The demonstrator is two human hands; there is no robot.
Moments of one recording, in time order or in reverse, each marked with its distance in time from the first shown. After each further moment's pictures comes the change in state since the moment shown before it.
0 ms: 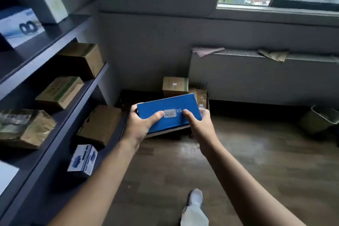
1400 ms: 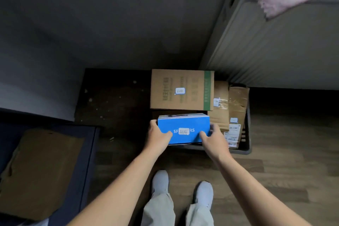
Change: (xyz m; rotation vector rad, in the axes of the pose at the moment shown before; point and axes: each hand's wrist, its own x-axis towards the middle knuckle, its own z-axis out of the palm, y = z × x) left_hand 0.644 -0.326 0.246 0.597 -0.204 -0.580; right_hand 0.684 0.263 0.094 -0.525 -0.038 0.496
